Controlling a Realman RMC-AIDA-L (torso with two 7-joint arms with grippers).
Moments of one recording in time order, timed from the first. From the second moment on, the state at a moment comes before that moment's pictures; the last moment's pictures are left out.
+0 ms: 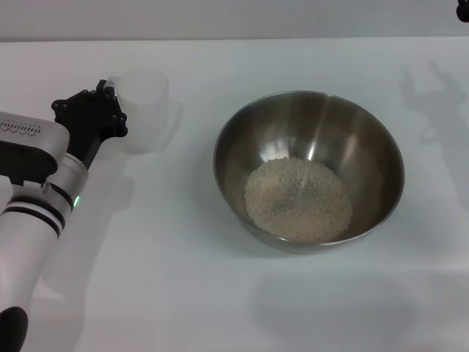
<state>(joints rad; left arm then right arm) -0.45 -2.08 -0.72 -0.46 2.07 0.85 0.24 0.51 2.07 -2.04 -0.17 0.65 -1.47 0.21</state>
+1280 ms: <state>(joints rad) -0.31 -2.07 -0.71 -0.45 2.20 1.04 0.02 0.51 2.07 -2.04 -0.16 0.65 -1.47 0.20</state>
